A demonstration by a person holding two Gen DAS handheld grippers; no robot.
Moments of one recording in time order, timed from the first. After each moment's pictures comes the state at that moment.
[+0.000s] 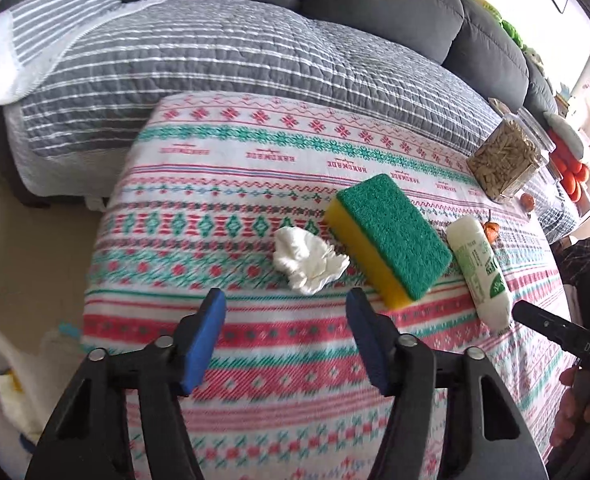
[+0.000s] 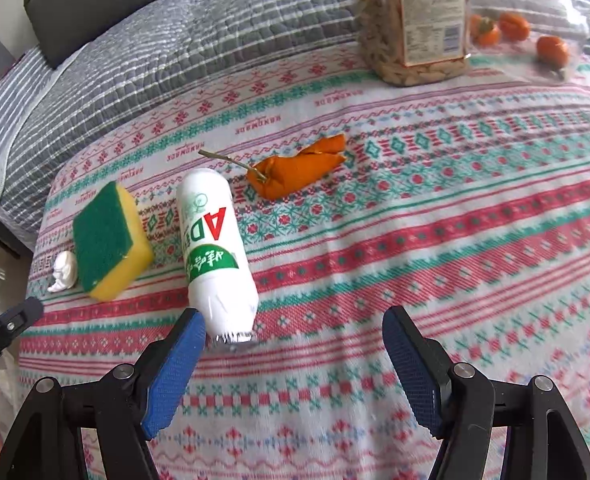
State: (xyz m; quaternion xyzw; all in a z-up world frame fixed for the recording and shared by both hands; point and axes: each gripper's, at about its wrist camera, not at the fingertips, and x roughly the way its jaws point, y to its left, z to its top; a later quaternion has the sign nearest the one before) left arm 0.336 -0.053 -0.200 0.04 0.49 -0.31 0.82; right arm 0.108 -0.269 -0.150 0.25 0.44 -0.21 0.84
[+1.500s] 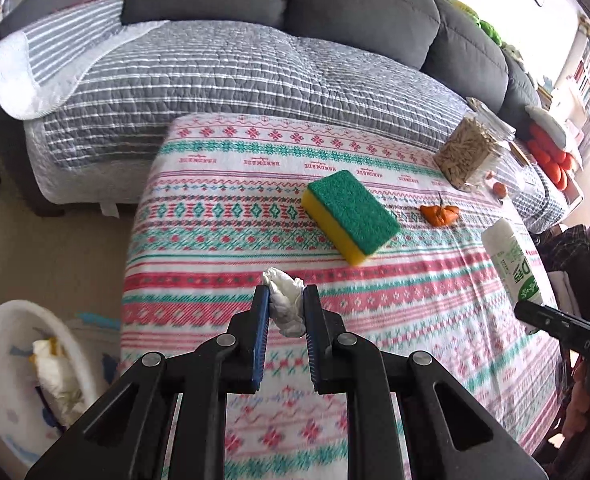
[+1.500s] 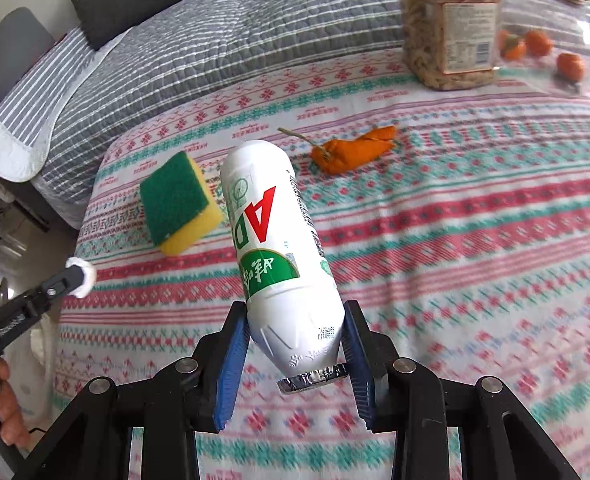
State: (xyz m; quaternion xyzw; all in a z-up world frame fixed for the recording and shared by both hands) left arm 0.278 -0.005 -0.150 0.05 0.46 -0.32 0.82; right arm 0.077 -0.229 -0.116 0.24 0.44 -0.17 0.85
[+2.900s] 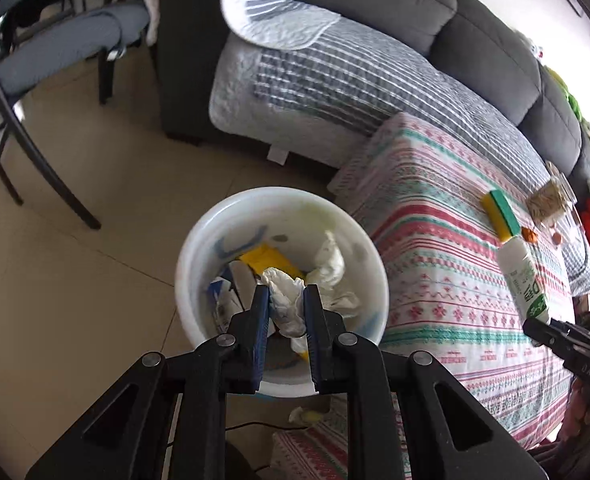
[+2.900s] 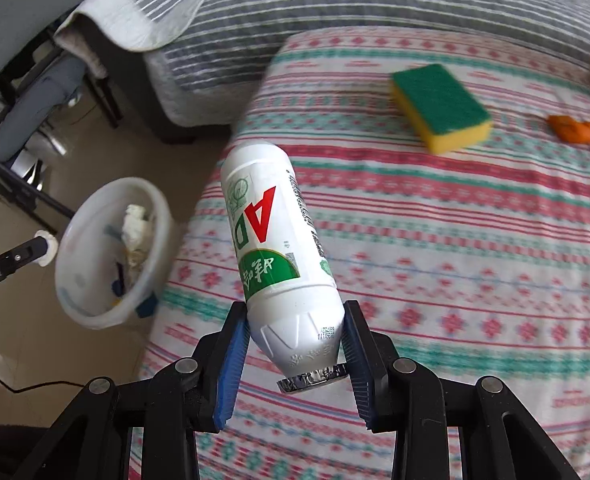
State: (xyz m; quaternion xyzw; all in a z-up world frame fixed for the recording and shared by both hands) left arm 0.302 0.267 -0.165 -0.03 0.51 -0.18 0.84; right arm 0.134 -0.029 -0.131 0.15 0.49 -0.04 0.86
